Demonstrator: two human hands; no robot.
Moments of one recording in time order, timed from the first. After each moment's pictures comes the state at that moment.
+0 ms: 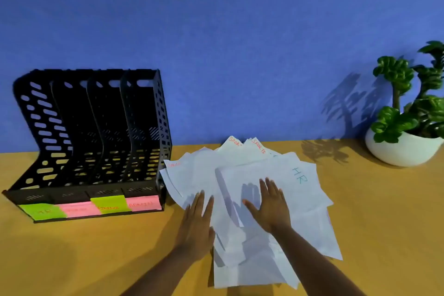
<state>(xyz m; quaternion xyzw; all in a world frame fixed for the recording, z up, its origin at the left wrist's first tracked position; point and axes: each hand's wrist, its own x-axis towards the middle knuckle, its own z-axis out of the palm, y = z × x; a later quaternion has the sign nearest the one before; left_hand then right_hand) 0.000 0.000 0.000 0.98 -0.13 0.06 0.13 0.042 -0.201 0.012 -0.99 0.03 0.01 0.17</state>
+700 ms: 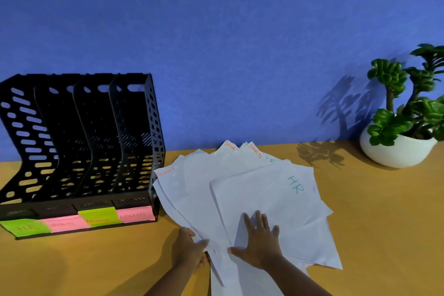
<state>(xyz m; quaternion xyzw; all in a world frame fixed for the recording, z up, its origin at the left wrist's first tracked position) 0.013 -0.011 -0.010 0.77 0.32 -0.17 0.53 0.018 -0.183 -0.030 -0.98 0.01 0.17 0.07</state>
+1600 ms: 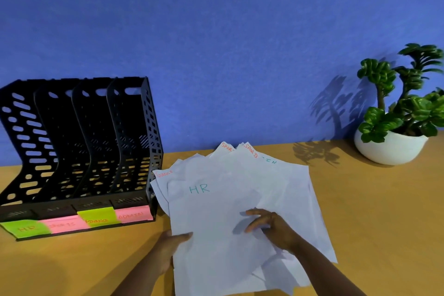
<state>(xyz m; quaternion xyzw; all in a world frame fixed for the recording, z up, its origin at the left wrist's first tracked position) 0.016 0.038 -0.007 0.63 0.26 -0.23 0.70 0.031 -0.246 -0.021 -0.82 -0.10 0.10 0.55</state>
